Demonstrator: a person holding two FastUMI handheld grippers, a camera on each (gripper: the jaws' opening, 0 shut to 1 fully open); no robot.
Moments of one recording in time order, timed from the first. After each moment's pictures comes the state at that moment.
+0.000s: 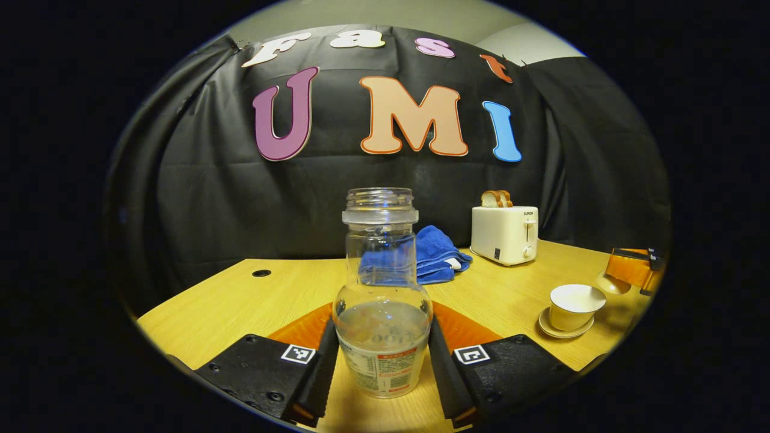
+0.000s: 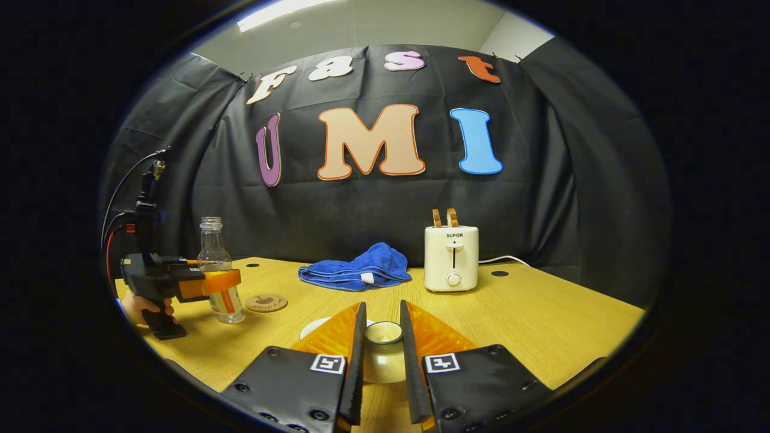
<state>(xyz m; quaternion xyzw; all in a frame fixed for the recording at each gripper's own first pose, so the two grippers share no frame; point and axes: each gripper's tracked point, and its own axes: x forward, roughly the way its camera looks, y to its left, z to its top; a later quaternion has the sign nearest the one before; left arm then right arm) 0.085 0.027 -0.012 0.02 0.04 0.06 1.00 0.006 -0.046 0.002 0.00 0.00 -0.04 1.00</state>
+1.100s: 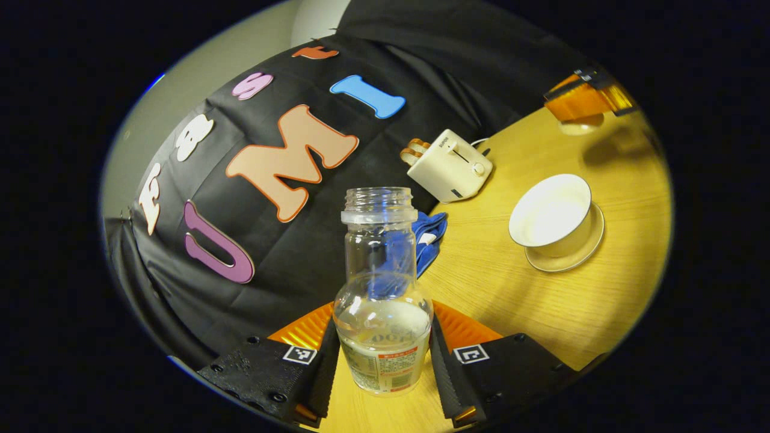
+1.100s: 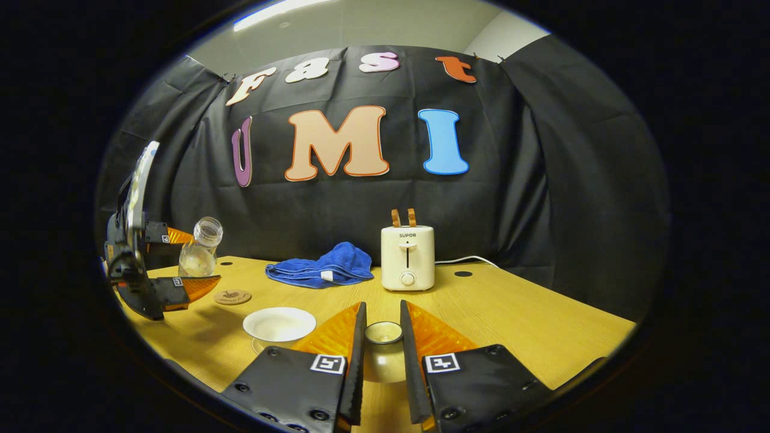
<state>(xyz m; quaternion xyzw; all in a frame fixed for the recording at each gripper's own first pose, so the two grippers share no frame) 0.096 -0.043 -0.003 0.45 0.08 0.02 0.89 -0.016 -0.129 0.006 0.00 0.00 -0.10 1.00</state>
